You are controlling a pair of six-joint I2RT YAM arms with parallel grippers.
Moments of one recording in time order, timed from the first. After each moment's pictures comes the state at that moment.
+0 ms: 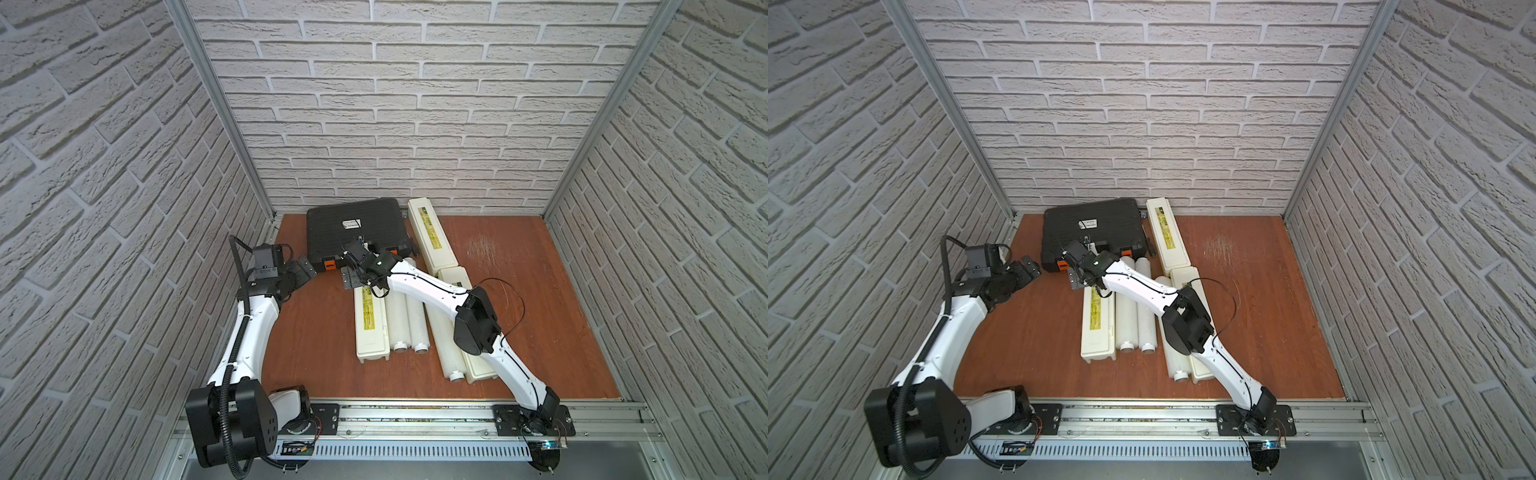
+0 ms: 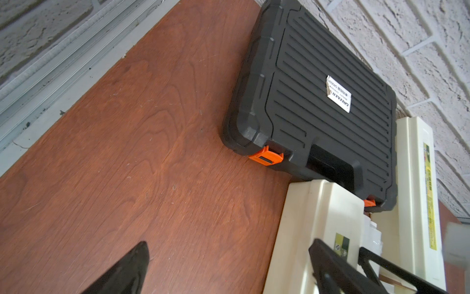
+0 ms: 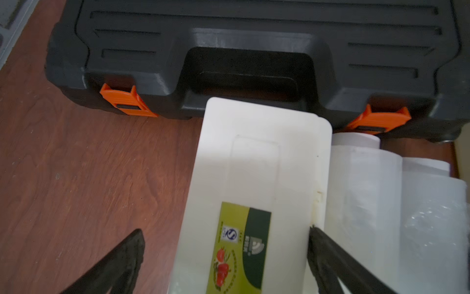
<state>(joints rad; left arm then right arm) 0.14 1.19 0.93 -0.57 0.10 -0.51 0.89 2.49 2.38 -0.89 0.35 0.56</state>
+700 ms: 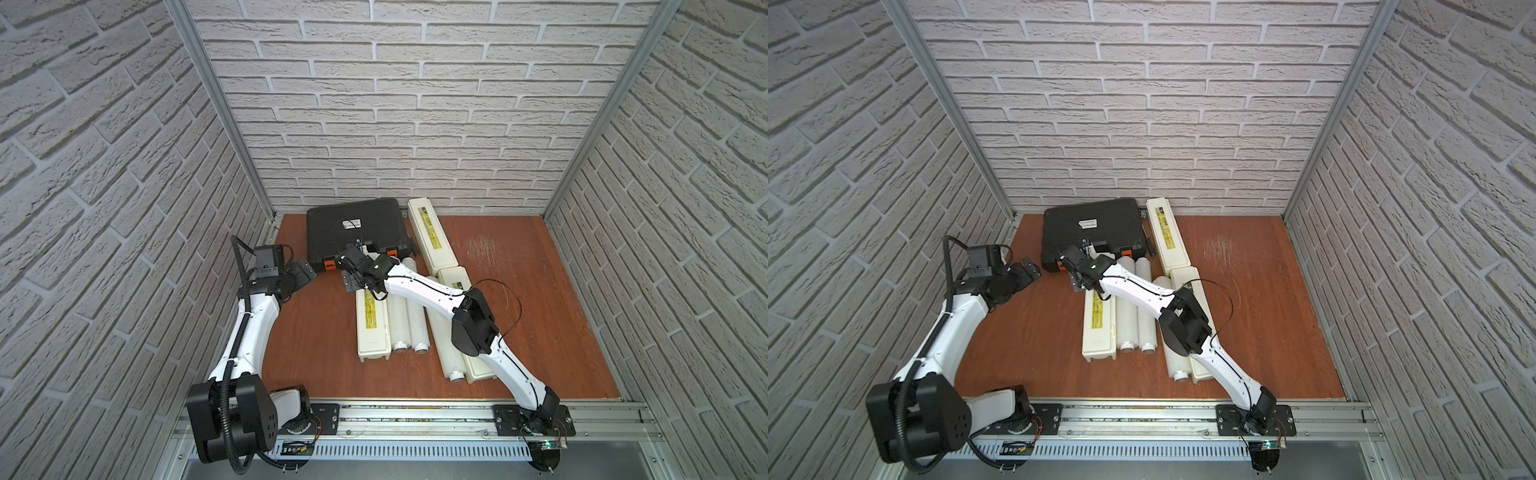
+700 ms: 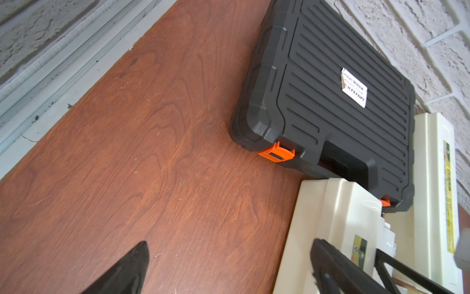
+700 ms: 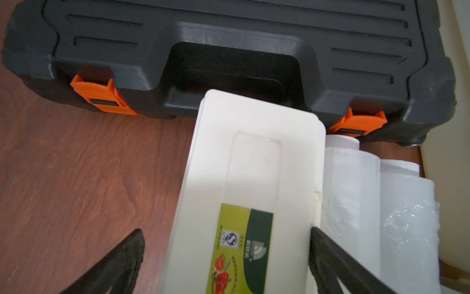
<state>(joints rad) 0.14 1.21 0.93 -0.58 0.09 -0.51 0.90 2.49 2.35 -0.89 0.45 0.54</state>
